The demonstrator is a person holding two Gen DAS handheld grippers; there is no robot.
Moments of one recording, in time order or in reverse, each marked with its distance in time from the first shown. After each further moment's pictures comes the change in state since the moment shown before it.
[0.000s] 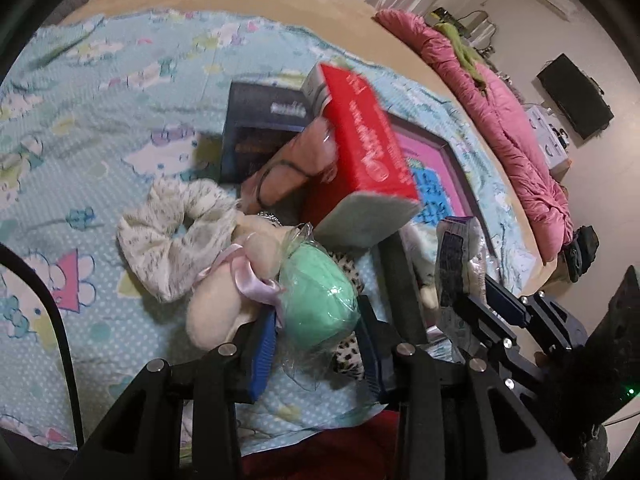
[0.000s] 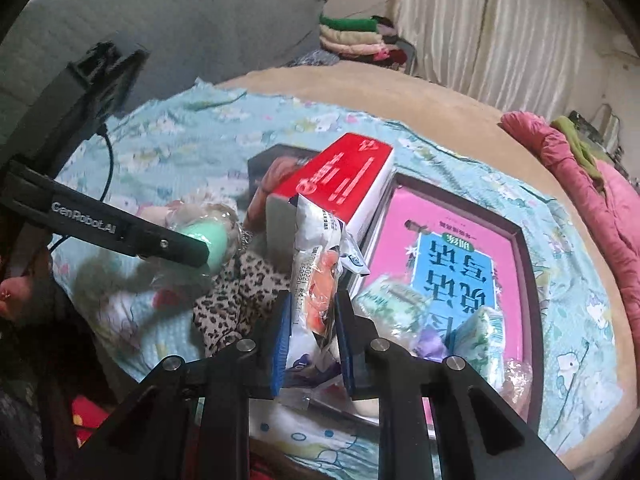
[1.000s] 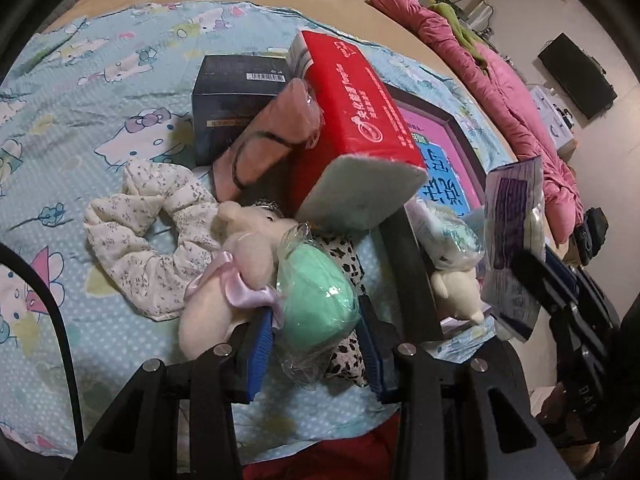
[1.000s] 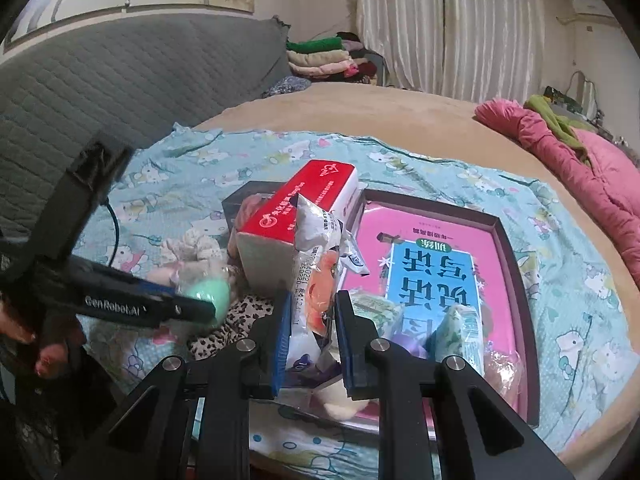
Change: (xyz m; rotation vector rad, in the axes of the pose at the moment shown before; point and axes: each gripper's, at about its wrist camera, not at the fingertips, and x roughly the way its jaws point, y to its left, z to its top) left arm 0.035 -0.008 -0.010 0.040 0.051 0.041; right arm -0.024 -0.028 -0.002 0.143 -0.074 0.014
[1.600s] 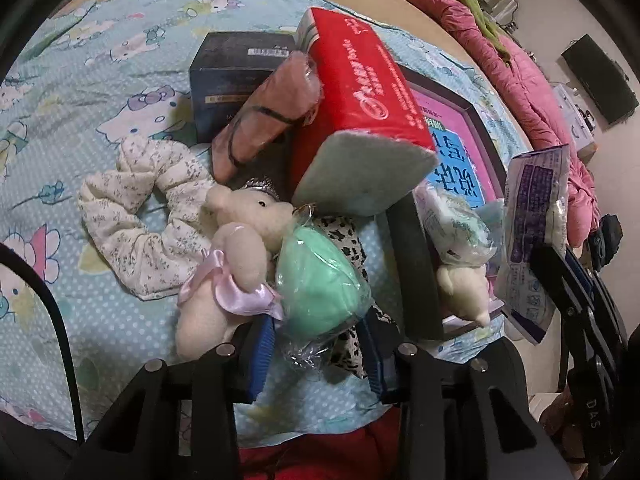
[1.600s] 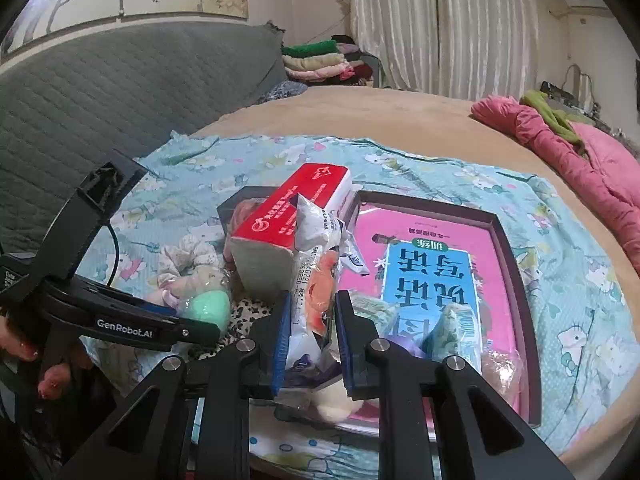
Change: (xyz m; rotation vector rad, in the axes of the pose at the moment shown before) left arm 0.013 -0.021 0.000 -0.055 0.060 0.054; right arm -0.003 -0.009 -0.002 0.032 -0.023 0.006
